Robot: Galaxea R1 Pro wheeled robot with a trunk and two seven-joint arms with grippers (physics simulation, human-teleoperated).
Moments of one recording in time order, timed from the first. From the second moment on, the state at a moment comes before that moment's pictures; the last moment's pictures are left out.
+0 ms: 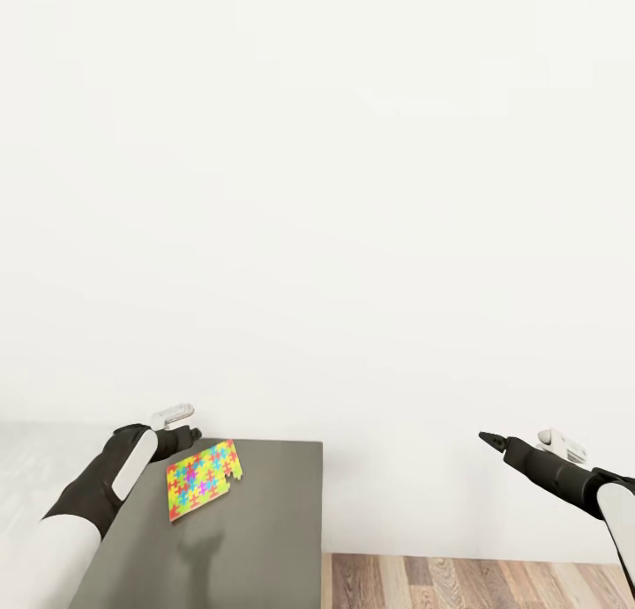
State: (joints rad) left arm -0.65 0.21 -0.05 -0.81 0.53 0.68 0.21; right arm -0.24 -0.26 -0.35 -1.53 -0.73 0.92 -0.03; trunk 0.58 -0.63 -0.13
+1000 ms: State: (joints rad) left arm -0.65 0.30 -0.05 -0.80 0.53 0.62 0.05; right arm -0.24 -0.25 -0.34 -1.53 -0.73 0.92 -0.03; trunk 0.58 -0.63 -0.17
